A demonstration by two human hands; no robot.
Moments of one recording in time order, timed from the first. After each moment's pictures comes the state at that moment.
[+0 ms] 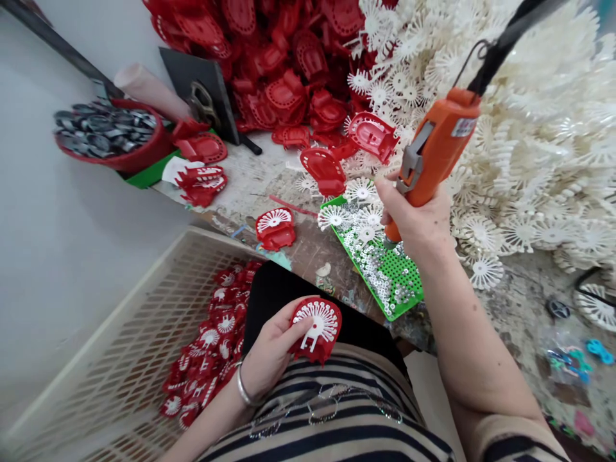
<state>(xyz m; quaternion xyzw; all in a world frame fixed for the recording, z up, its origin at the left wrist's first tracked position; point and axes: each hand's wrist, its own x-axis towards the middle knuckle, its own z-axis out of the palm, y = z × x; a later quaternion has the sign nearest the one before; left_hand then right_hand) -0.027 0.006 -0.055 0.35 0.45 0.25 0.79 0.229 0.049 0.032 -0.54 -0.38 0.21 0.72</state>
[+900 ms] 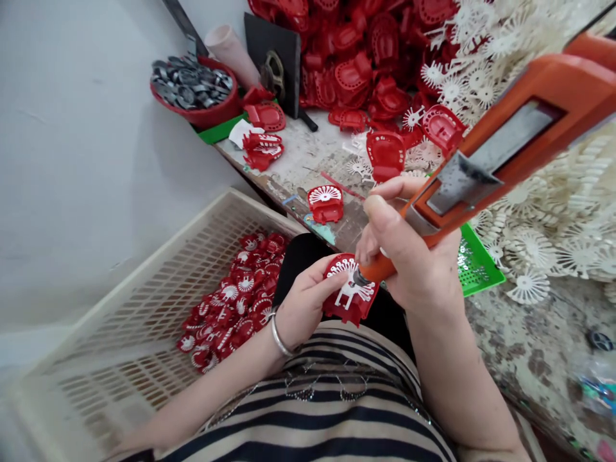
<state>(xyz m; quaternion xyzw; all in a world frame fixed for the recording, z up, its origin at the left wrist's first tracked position) -0.018 0.015 -0.009 0.29 0.36 0.36 0.81 0.111 0.021 0.073 -0.38 -0.40 0.41 0.73</state>
